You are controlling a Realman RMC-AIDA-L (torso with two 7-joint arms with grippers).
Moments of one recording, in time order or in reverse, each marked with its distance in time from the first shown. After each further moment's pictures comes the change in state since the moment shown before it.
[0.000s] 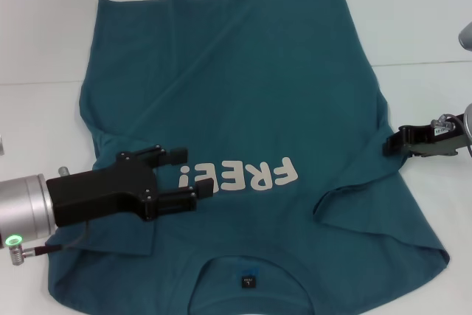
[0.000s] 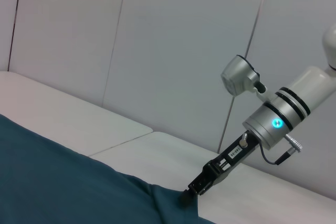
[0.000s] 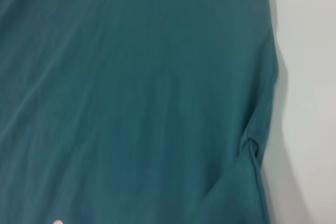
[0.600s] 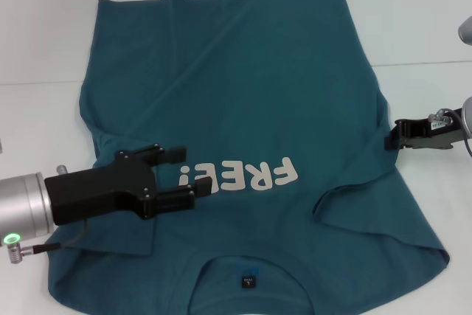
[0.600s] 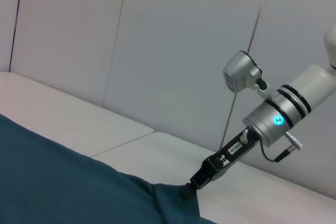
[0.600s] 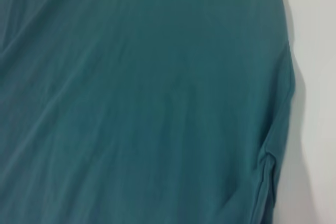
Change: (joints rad) left arm -0.002 0.004 -0.002 0.000 0.000 0.000 0.000; right arm -0.003 -0.001 -0.001 -0.010 0.046 -0.006 -0.037
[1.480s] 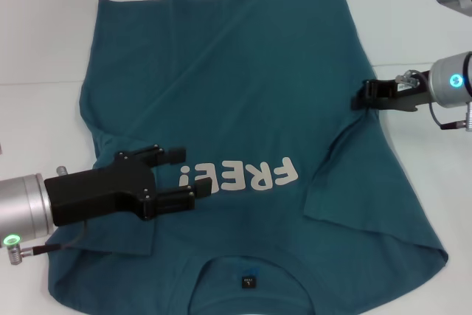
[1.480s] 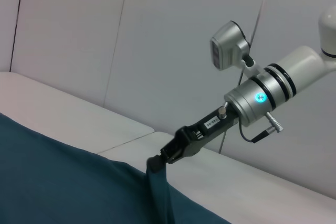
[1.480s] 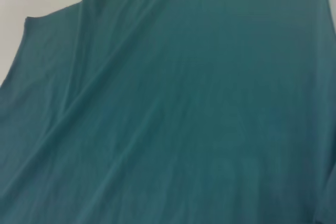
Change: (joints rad) left arm 0.003 -0.001 0.000 0.001 0.000 0.001 0.000; right arm 0.080 0.020 0.000 0.008 0.081 0.068 0.010
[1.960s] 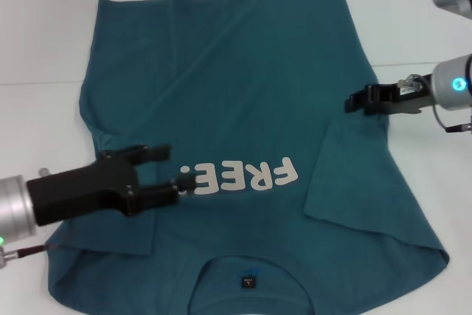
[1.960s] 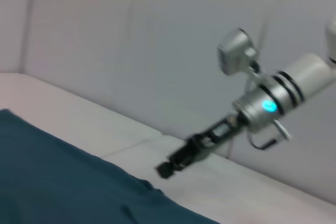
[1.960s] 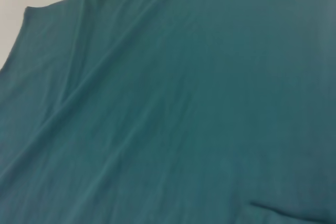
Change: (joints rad) left arm 0.033 0.001 -0.041 0.026 -0.006 0.012 -0.039; right arm -0.022 0.002 -0.029 -0.039 -0.003 -0.022 -0.011
